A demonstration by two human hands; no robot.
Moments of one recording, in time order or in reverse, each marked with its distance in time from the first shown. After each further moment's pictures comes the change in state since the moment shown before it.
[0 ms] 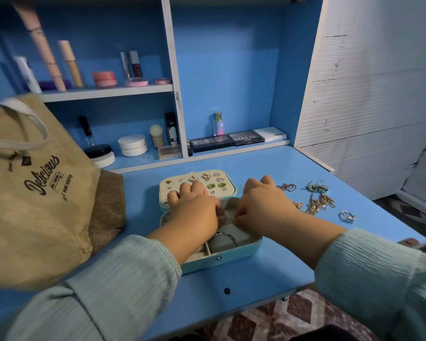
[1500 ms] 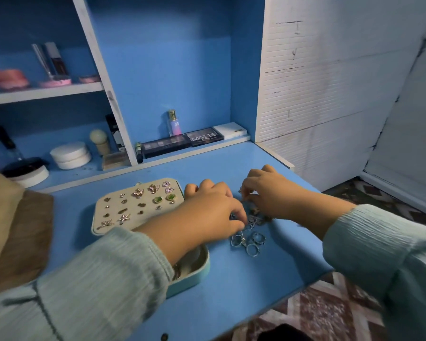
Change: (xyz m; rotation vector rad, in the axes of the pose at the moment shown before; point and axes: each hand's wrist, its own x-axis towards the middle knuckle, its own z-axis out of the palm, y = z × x) left_hand 0.035 0.094 -0.013 -0.044 -0.172 0.481; right_hand 0.018 0.129 0.002 0.063 0.030 -0.011
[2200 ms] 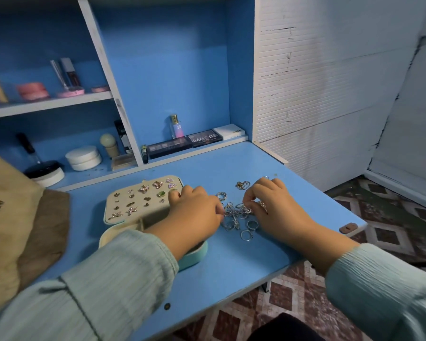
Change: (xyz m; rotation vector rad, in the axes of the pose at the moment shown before) left_hand -0.017 0.003 0.015 0.122 0.046 -0.305; right_hand -0.056 -0.008 0.034 0.318 0.437 -0.067
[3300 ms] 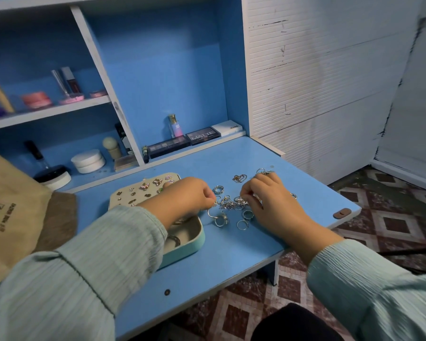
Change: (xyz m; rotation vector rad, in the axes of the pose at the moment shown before) left_hand 0.009 -0.007 -0.022 -0.159 -0.153 -0.025; right_hand -0.012 0.005 0.011 0.008 0.187 -0.103
